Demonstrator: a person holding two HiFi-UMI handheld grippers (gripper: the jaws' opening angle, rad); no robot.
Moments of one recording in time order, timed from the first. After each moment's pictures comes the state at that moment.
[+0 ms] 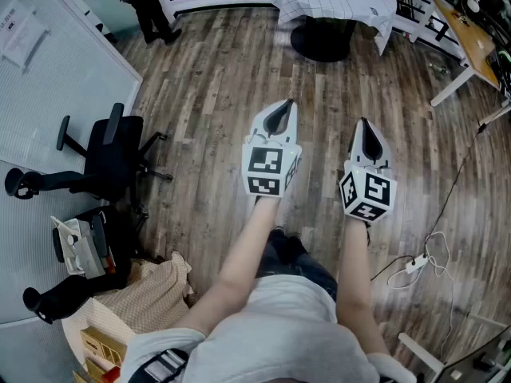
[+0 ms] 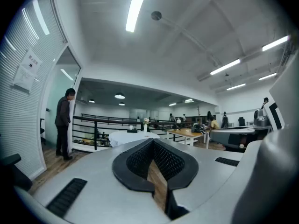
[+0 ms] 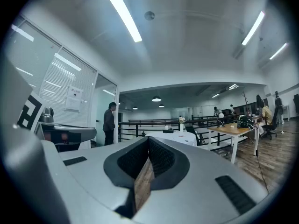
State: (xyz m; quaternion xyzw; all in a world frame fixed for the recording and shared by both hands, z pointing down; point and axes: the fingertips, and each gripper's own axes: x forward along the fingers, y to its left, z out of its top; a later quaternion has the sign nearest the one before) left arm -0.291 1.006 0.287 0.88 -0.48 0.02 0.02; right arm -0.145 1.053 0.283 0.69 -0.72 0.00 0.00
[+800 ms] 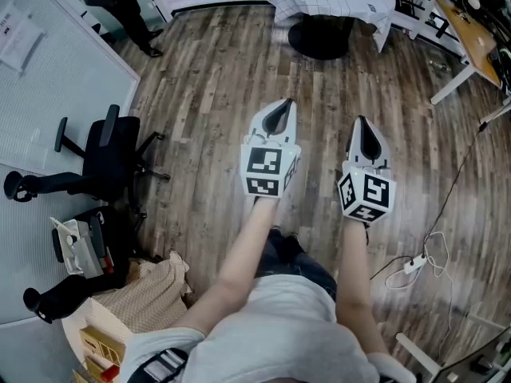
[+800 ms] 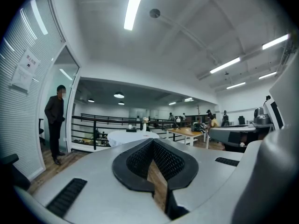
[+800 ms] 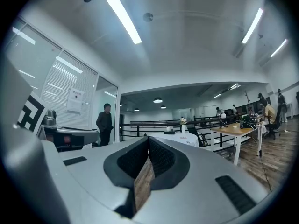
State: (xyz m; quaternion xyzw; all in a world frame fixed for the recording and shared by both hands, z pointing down) left arm -0.264 0.996 0.291 0.88 -0.48 0.03 0.01; right arm -0.124 1.042 0.283 0.68 -0.73 0.00 -0.01
